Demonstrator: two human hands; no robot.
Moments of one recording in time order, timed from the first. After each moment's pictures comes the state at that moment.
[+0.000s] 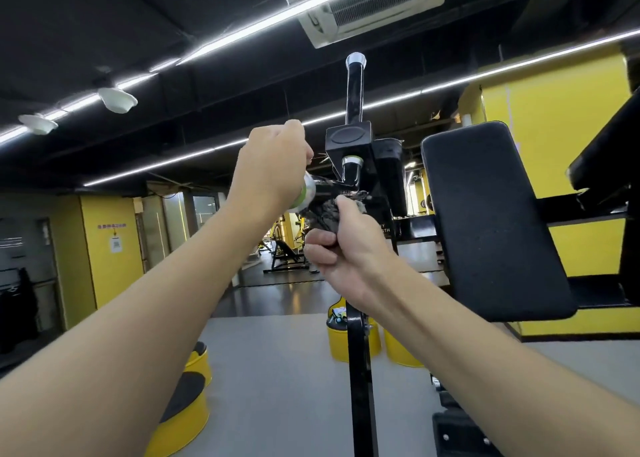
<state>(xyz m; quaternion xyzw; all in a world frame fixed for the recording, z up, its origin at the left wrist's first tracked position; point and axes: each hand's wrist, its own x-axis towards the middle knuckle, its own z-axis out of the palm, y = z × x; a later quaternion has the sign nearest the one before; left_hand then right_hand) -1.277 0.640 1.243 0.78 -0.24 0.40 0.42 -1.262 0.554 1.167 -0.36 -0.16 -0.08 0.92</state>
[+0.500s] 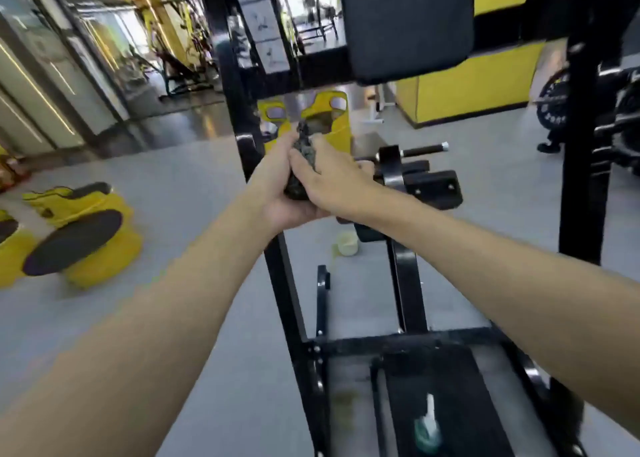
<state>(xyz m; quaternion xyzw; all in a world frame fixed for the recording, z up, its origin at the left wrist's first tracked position) -1.190 0.513 0.910 0.58 -0.02 -0.36 0.73 -1.229 0.425 0.892 -0.91 0.07 -0.17 0.38</state>
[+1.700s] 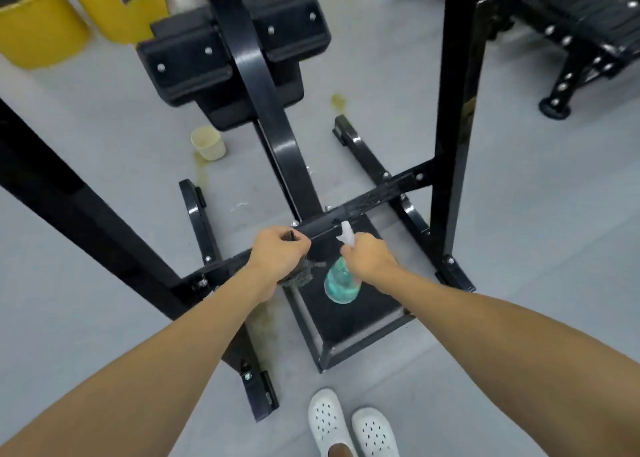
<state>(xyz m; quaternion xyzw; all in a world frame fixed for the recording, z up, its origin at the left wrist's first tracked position) -1.225 0.436 0.491 0.83 -0.13 -0.40 0.37 -1.341 0.323 0.435 -0.75 0.51 0.10 0.41</state>
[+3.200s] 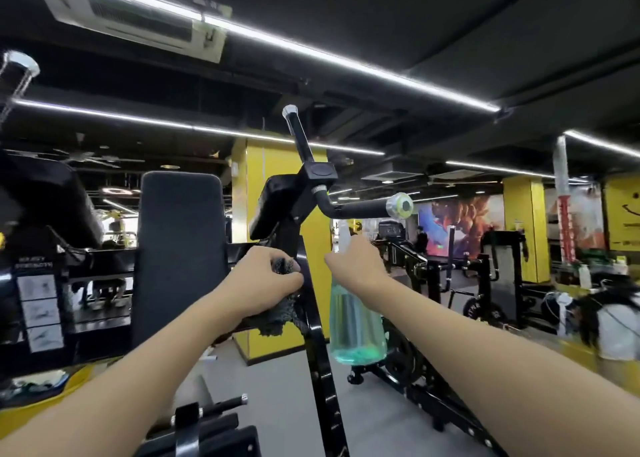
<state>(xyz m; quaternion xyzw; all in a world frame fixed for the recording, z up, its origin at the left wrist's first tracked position) -1.420 0.300 1.142 0.71 -0.53 0.04 0.47 -1.521 0.159 1.147 -0.80 0.30 -0.43 0.28</state>
